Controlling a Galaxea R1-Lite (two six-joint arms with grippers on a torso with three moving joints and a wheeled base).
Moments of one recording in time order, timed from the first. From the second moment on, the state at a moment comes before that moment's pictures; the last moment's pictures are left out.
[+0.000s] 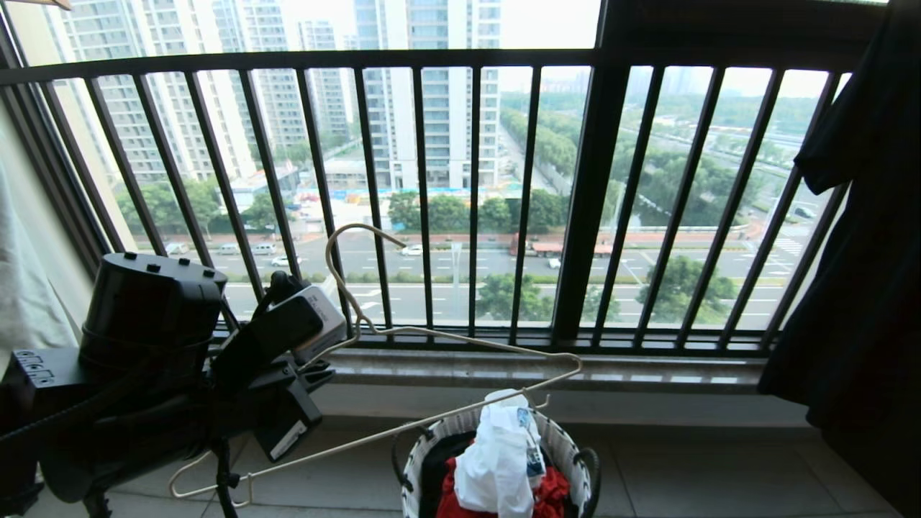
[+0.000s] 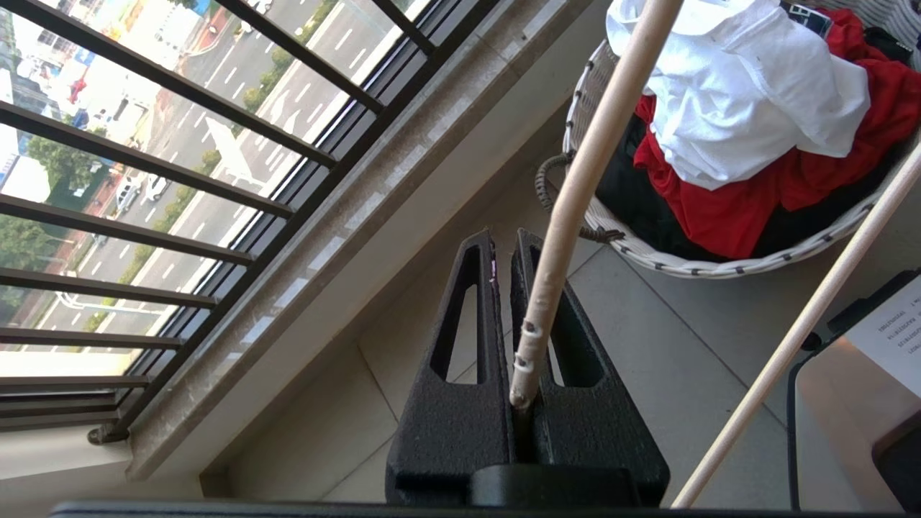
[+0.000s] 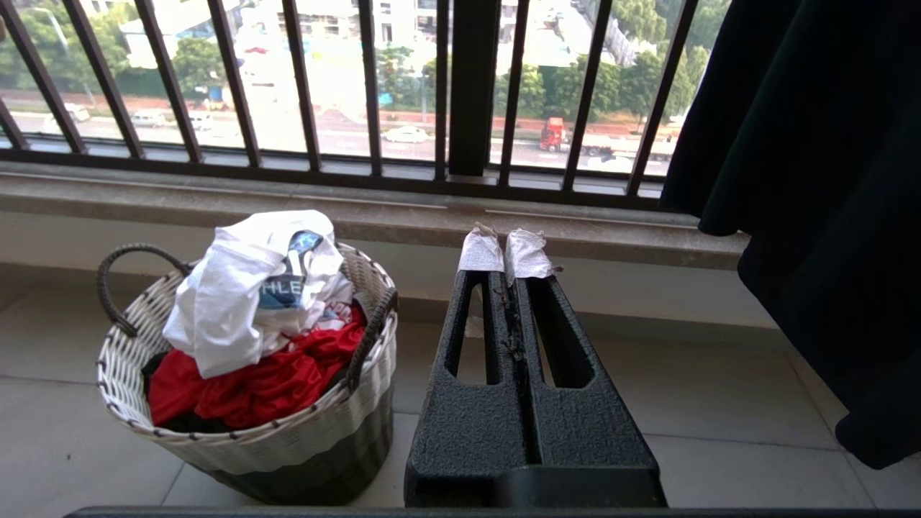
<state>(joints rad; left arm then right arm) -0.54 1.39 -0.72 -0.16 0.14 0.50 0.01 0.00 0.00 0.00 0.02 -0.02</state>
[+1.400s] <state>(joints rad) -0.54 1.38 -0.72 -0.16 0.14 0.50 0.01 0.00 0.00 0.00 0.02 -0.02</state>
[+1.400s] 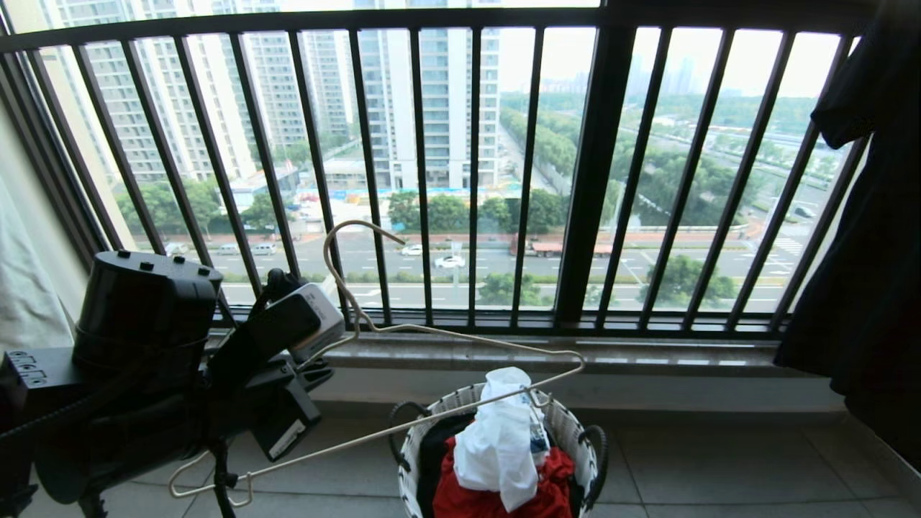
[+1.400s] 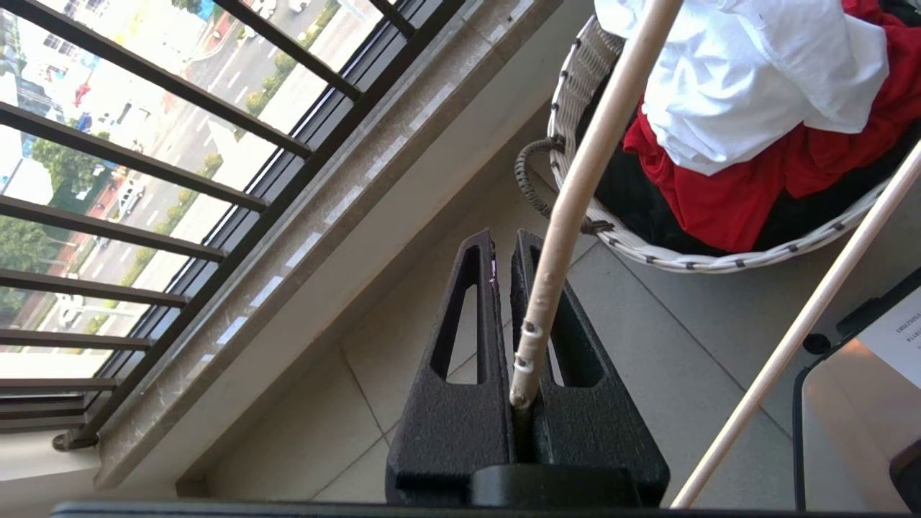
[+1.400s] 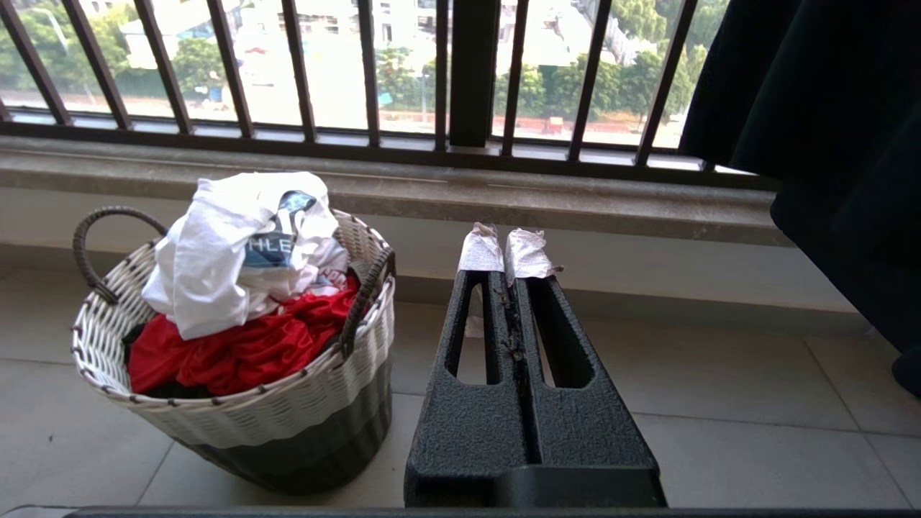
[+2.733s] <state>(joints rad) -0.54 1.38 -0.72 -0.16 0.12 0.50 0.01 0.00 0.00 0.00 0.02 -0.02</state>
